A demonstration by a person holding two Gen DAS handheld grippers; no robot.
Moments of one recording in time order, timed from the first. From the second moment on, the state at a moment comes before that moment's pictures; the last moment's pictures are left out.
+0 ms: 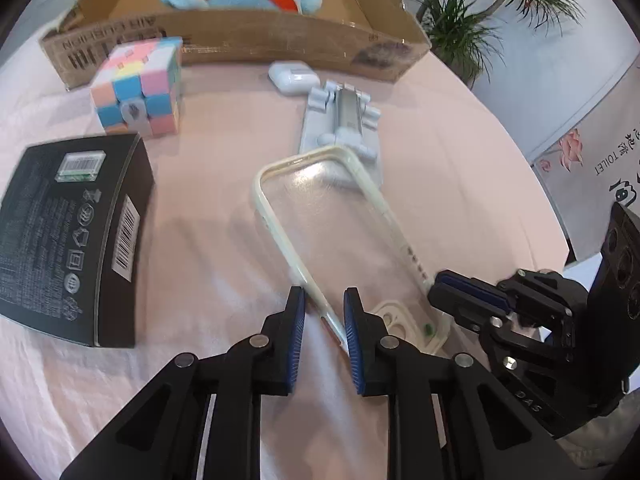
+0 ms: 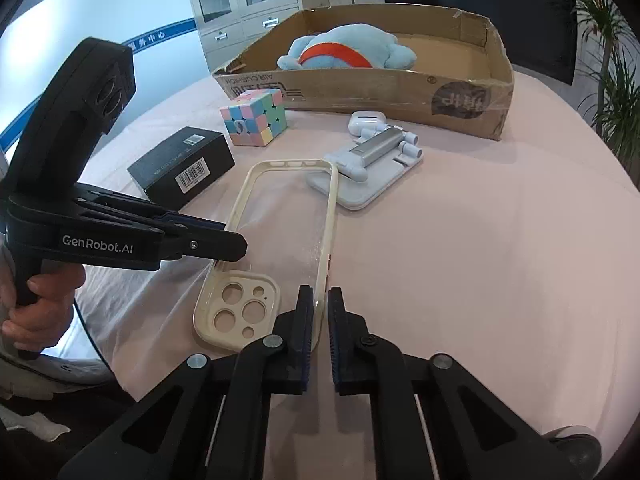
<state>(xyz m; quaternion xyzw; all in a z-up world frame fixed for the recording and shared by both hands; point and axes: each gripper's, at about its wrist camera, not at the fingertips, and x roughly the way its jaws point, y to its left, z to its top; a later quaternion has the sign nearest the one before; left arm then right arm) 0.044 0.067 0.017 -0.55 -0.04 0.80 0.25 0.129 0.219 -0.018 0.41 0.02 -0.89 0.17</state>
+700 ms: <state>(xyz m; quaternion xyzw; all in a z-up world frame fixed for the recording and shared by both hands) 0.056 0.062 0.063 -0.46 -0.03 0.84 0.27 0.123 0.214 0.009 0.39 0.00 -0.91 0.13</state>
